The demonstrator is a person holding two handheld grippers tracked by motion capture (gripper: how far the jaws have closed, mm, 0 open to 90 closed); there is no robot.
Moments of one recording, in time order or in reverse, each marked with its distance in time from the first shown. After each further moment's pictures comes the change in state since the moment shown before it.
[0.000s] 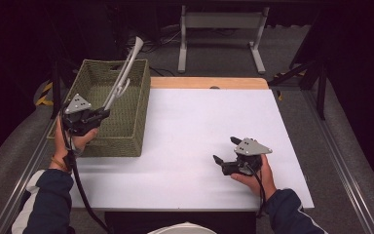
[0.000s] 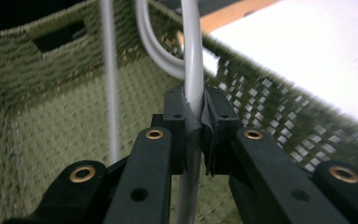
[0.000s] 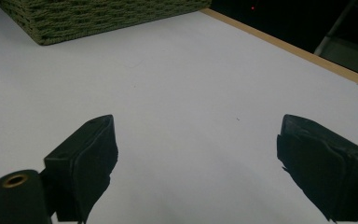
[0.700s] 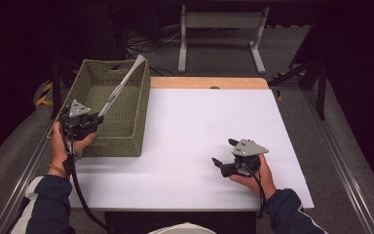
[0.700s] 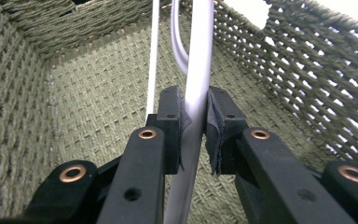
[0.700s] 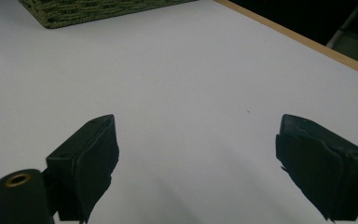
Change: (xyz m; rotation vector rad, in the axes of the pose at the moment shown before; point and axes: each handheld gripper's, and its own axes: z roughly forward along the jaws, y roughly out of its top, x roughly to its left) left arm 0.003 -0.018 -0.002 0.079 0.117 -0.063; right arm 0.002 -0.001 0.004 0.042 0.029 -0.031
